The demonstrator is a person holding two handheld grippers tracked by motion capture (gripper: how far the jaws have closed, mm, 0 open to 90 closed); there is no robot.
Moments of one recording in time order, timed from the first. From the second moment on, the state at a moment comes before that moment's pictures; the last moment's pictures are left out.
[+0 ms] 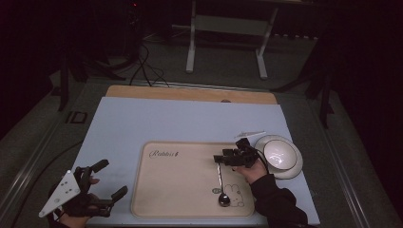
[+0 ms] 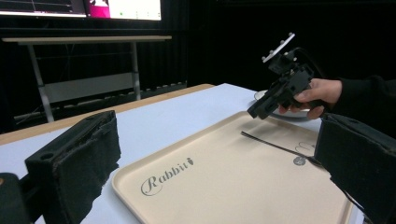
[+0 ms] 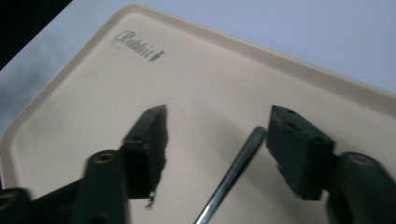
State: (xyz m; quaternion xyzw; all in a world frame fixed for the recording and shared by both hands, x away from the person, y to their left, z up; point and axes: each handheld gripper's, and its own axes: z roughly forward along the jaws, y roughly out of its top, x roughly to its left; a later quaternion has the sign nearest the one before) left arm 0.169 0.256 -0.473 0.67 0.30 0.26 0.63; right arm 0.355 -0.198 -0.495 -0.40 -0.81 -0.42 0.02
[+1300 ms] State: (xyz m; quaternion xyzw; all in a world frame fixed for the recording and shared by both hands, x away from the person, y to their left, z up) left arm 0.170 0.255 -0.474 0.67 0.30 0.26 0.63; right arm 0.286 -0.247 -0.465 -0.41 -0.77 -0.48 -0.13
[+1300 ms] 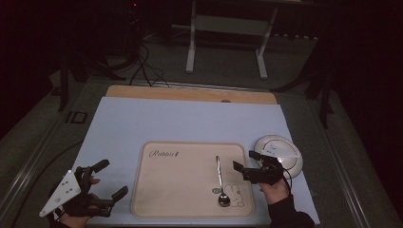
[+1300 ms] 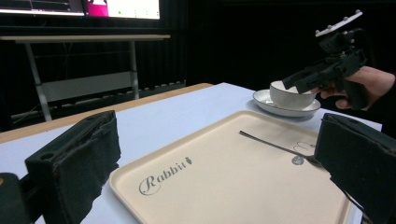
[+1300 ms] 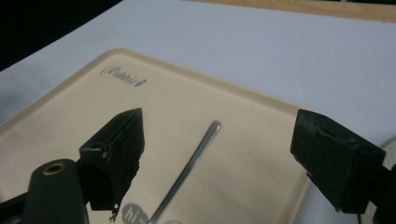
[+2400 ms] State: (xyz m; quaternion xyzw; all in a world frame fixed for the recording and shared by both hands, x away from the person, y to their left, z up) left arm 0.170 0.255 -0.473 0.67 0.29 0.26 0.63; right arm 0.249 -0.282 -0.489 -0.40 -0.77 -0.47 -0.15
